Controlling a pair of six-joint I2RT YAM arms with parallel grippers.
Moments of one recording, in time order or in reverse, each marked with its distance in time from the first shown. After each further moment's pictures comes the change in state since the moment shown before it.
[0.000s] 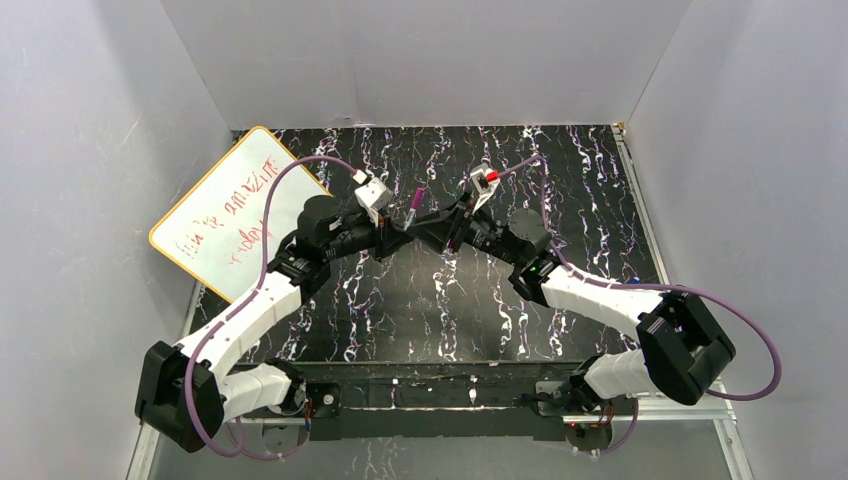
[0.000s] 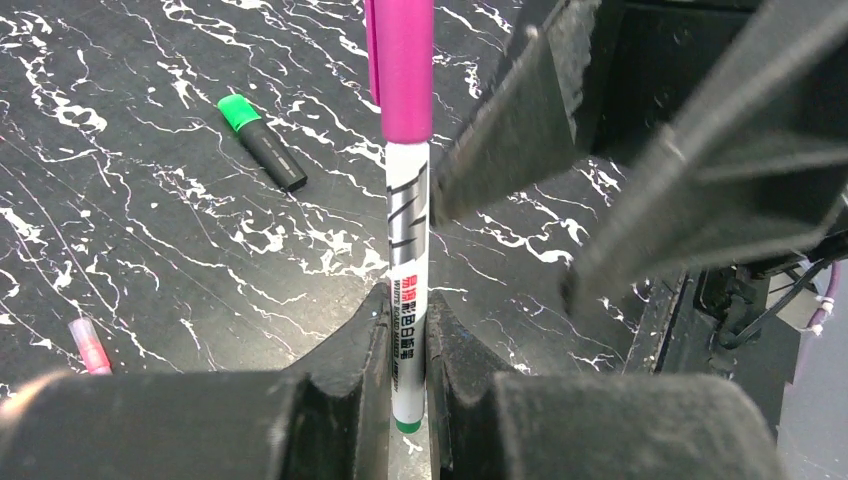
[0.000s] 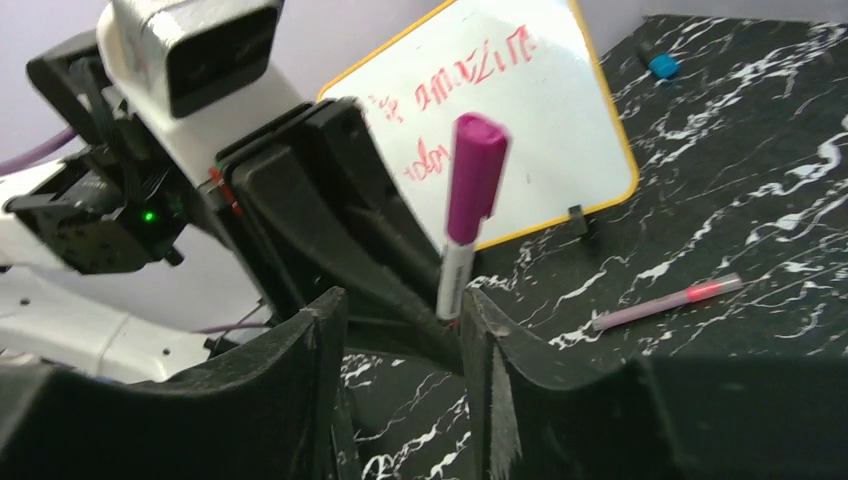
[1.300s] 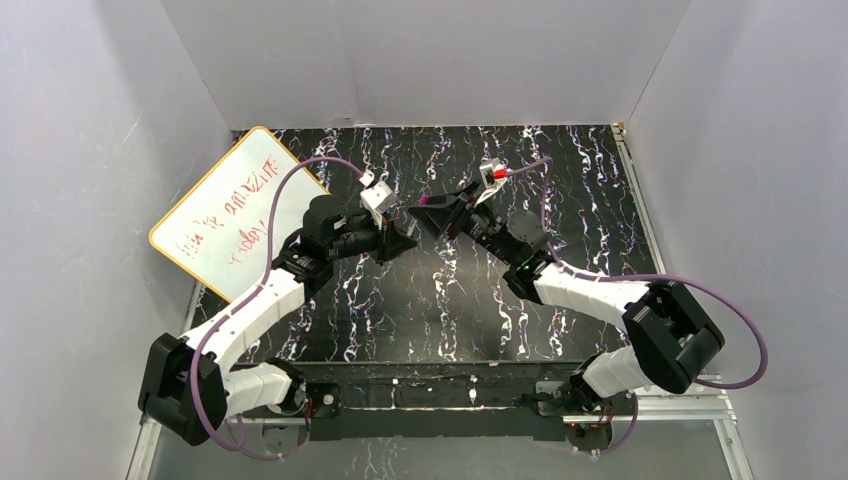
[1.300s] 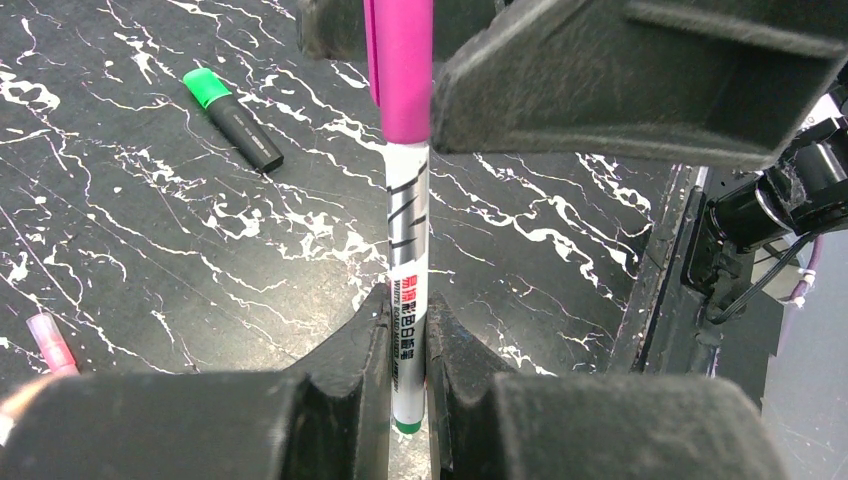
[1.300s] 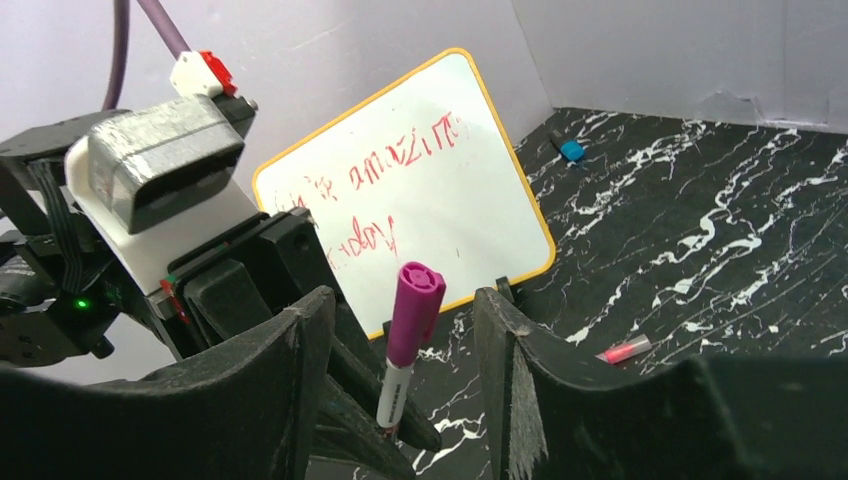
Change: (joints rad) left arm 0.003 0.042 0.001 -0.006 0.045 0.011; right arm 0.010 0.067 0.005 0.124 0.166 -0.063
